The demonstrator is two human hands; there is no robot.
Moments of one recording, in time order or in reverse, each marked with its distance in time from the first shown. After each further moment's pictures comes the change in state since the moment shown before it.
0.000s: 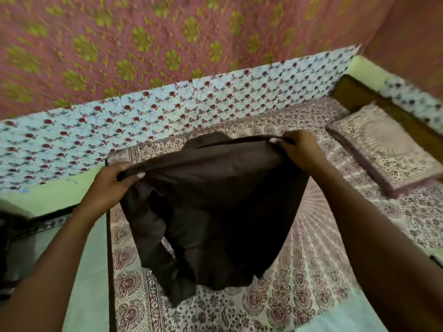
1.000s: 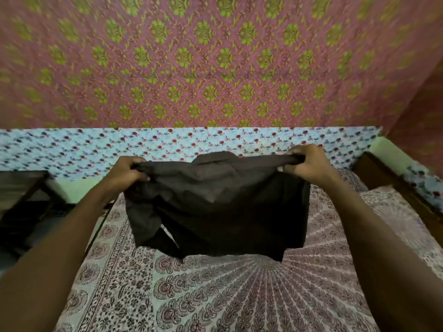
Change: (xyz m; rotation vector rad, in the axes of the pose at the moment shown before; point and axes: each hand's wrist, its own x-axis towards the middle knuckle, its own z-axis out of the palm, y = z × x) left_hand -0.075 0.220 0.148 -0.040 0.283 -0.139; right_hand 0.040 0.146 -0.223 0.058 -0.140 -0.328
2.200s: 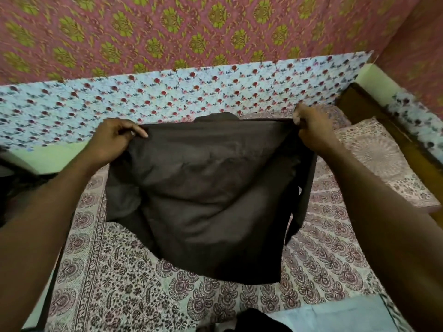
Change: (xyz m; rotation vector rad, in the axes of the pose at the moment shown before) left_hand 0.049 -0.018 0.062 0.196 -0.160 0.268; right_hand -0.013 0.081 0.034 -0.132 0.080 0.204
